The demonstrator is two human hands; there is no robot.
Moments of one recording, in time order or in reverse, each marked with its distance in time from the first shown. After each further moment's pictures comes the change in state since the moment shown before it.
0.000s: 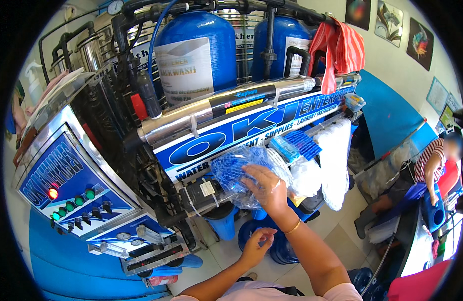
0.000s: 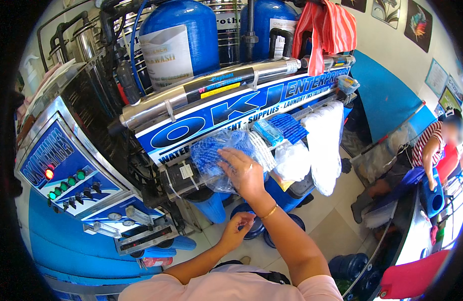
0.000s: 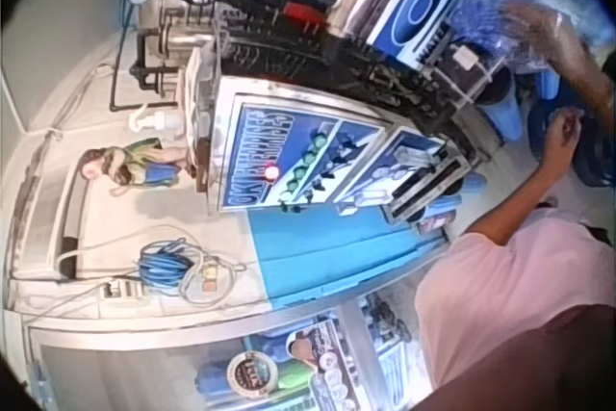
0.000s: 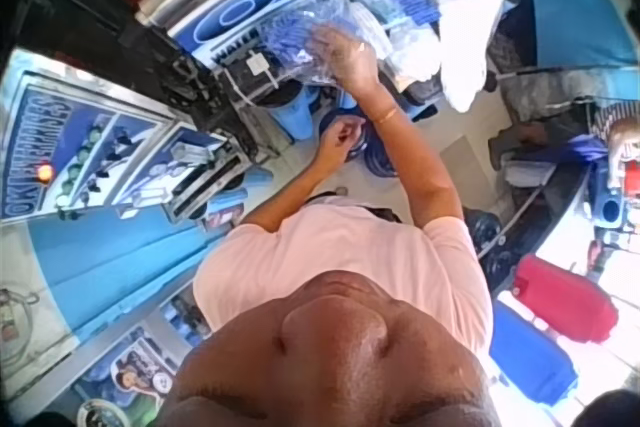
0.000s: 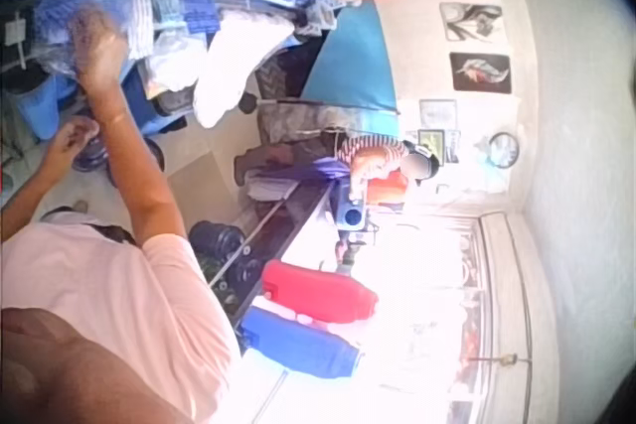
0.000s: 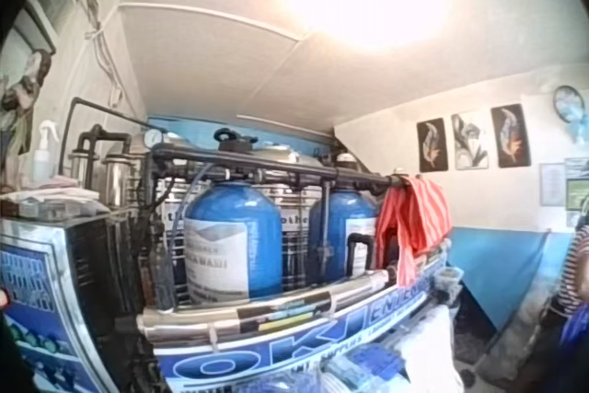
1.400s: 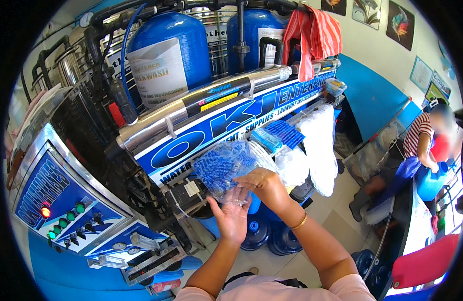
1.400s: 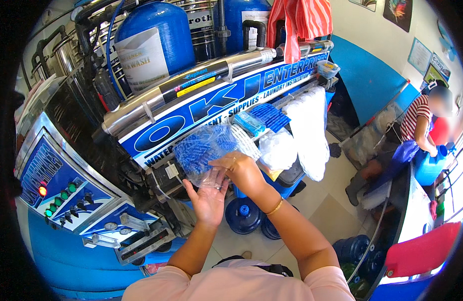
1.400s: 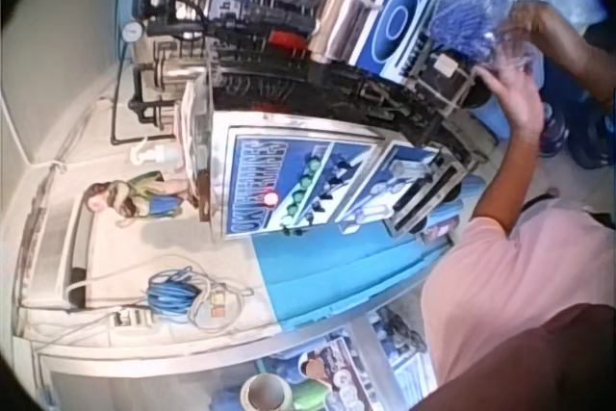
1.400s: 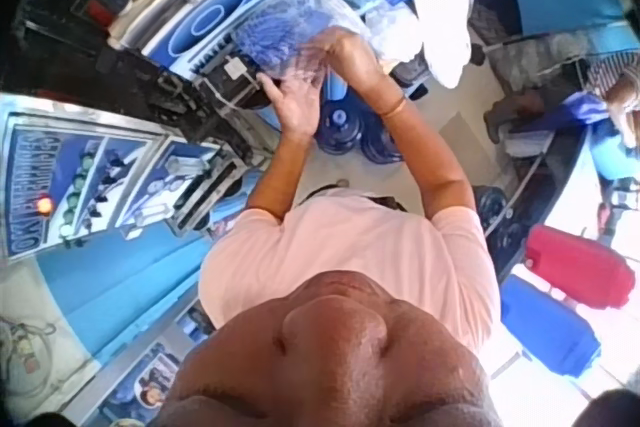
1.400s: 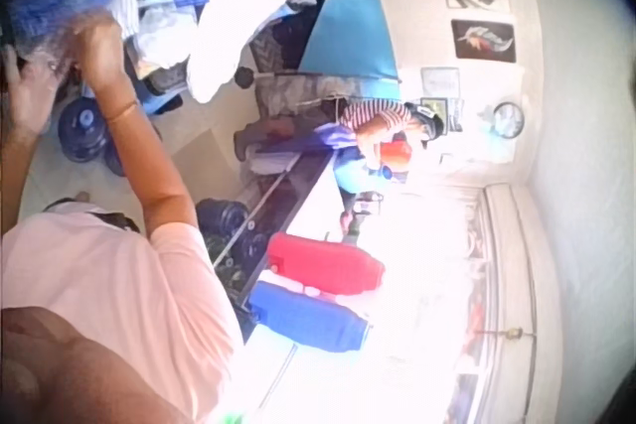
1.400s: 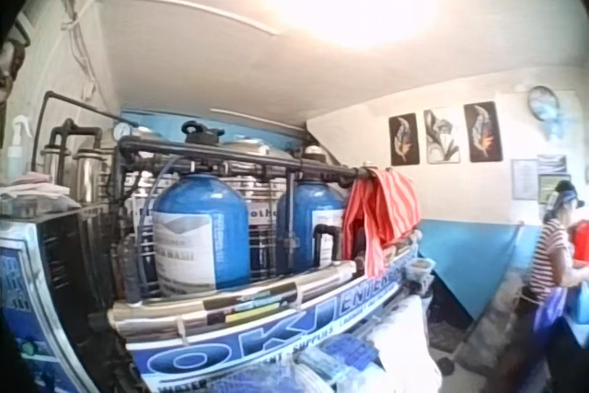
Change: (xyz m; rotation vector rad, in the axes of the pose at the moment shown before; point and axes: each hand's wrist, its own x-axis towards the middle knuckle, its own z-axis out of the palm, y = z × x) left_hand 0.069 0.072 -0.023 -1.111 0.157 0.014; right_hand -0.011 0.010 -0.039 0.069 -0.247 0.017
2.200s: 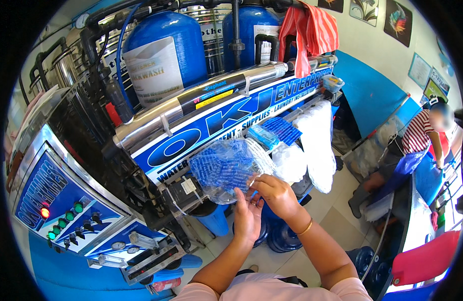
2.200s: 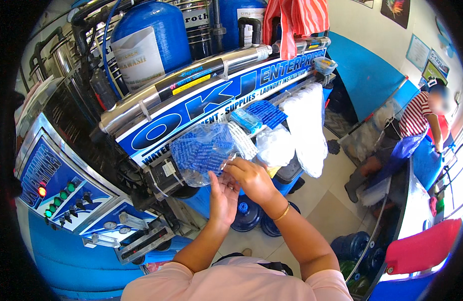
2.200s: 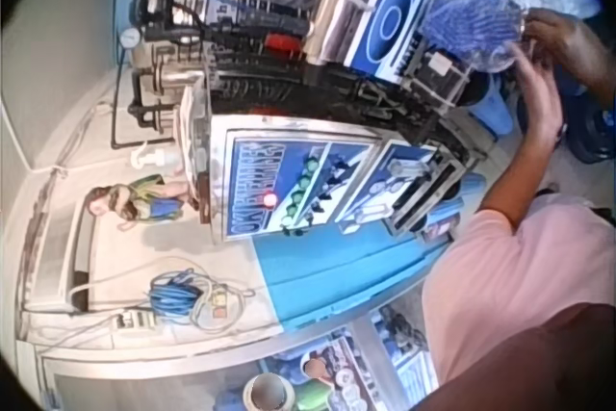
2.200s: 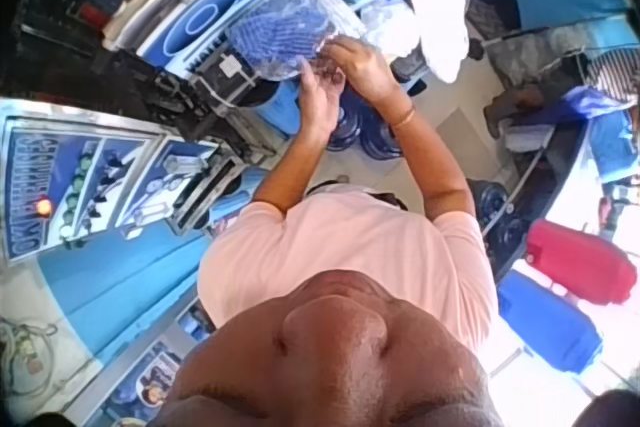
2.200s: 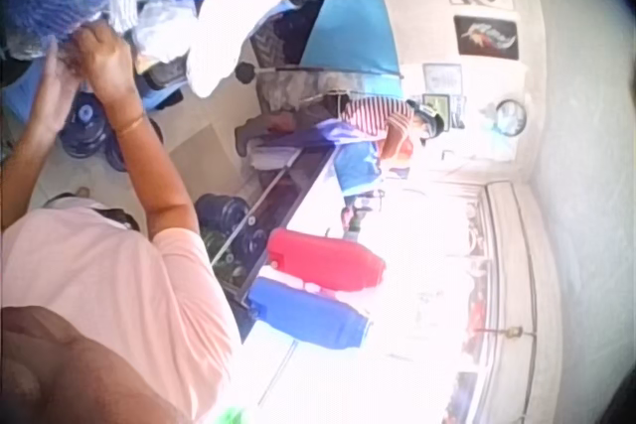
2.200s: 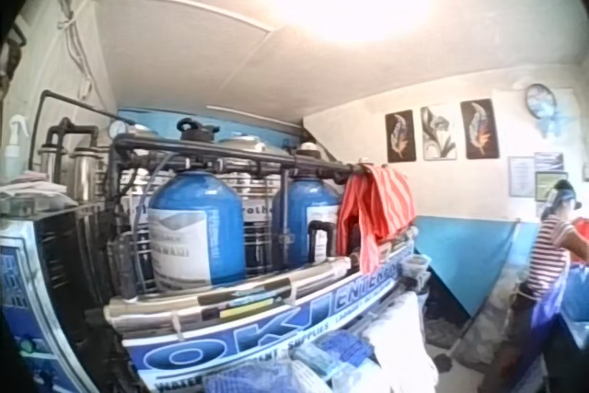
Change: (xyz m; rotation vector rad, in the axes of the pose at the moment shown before) left_hand -0.005 -0.037 0.027 0.180 0.159 -0.056; right_hand -0.042 0.001 -0.017 -0.197 -0.023 -0.062
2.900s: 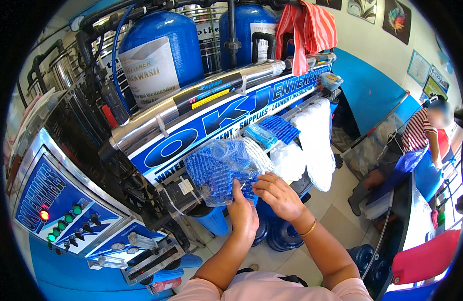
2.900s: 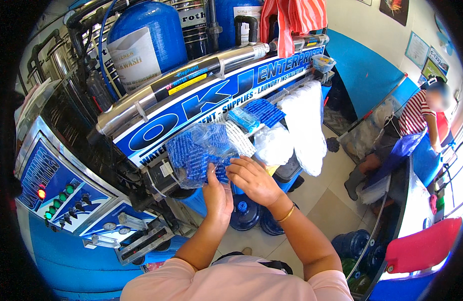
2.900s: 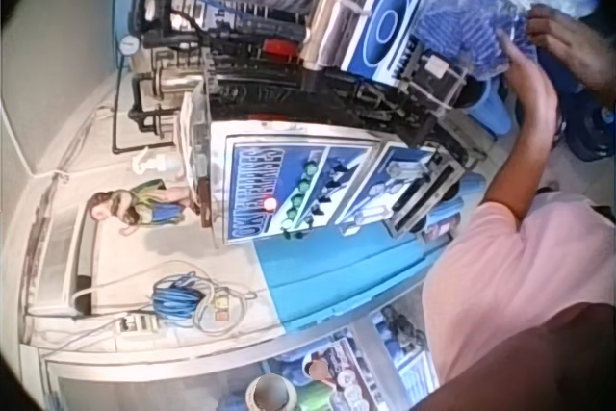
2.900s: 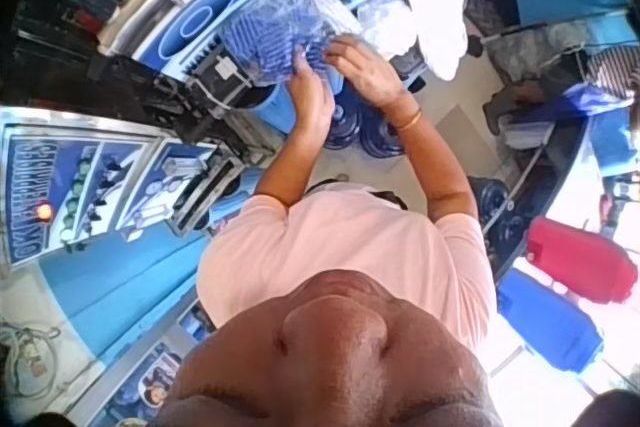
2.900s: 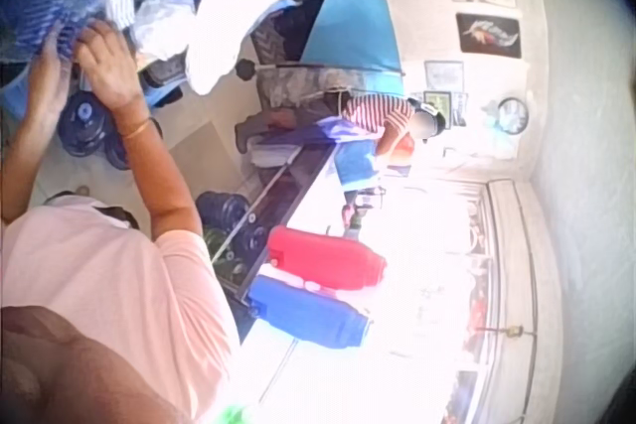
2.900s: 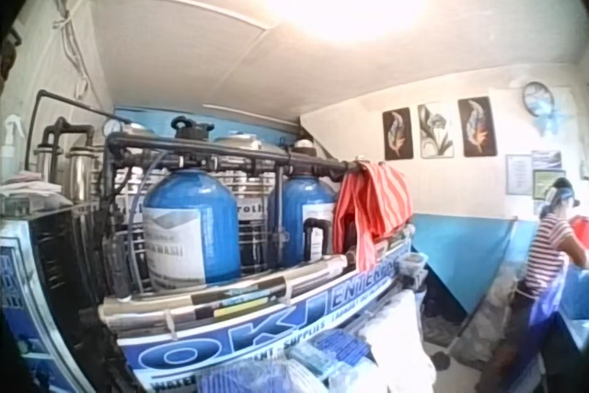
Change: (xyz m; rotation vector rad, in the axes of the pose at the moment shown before) left_hand 0.023 -0.001 0.015 -0.001 0.298 0.213; right_hand -0.007 0.004 -0.016 -0.160 -0.001 -0.247
